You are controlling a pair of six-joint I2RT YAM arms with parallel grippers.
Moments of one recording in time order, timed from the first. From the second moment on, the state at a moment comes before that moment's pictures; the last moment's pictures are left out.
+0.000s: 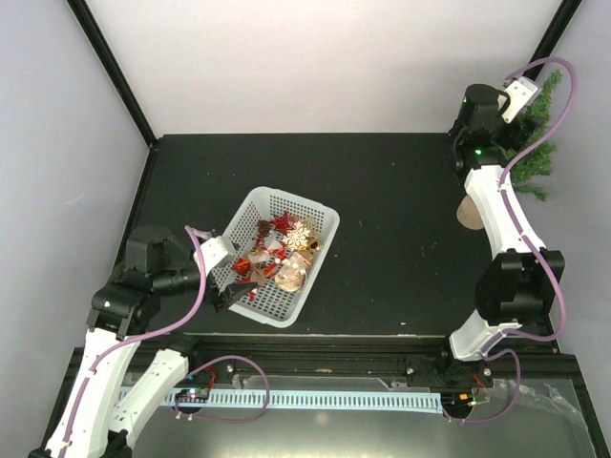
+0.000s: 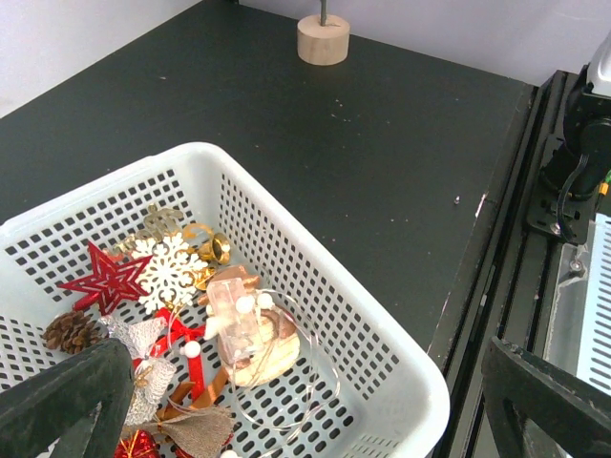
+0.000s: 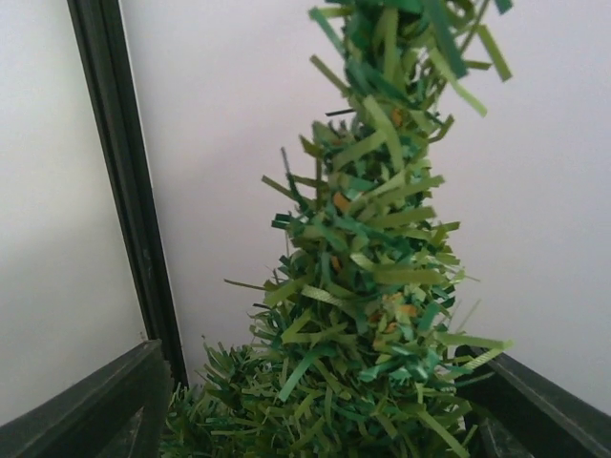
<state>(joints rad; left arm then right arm) -0.24 0.62 0.95 -0.96 0.72 0.41 0.06 1.65 1.57 -0.03 1.09 0.09</state>
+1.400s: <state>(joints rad) -0.23 0.59 0.95 -0.96 0.72 0.40 0.18 1.49 1.51 -0.20 0.89 0.18</state>
